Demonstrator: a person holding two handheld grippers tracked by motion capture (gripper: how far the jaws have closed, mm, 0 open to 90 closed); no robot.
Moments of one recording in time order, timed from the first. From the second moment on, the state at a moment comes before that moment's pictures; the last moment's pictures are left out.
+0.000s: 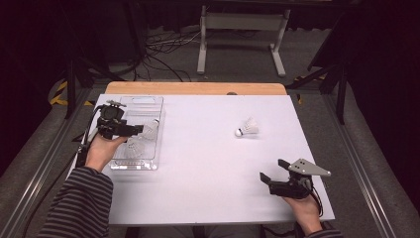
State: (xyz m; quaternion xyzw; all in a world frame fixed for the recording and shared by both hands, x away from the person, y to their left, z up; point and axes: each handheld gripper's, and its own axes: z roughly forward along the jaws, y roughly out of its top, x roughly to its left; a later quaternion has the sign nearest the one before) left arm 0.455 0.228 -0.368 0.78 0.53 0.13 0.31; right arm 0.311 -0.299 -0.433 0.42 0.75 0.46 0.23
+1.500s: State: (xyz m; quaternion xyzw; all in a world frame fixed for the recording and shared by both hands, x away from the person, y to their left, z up) left arm 0.414 0.223 -0.367 0.79 0.49 0.14 0.34; right arm 0.311 -0.299 -0.433 0.42 0.75 0.46 0.23
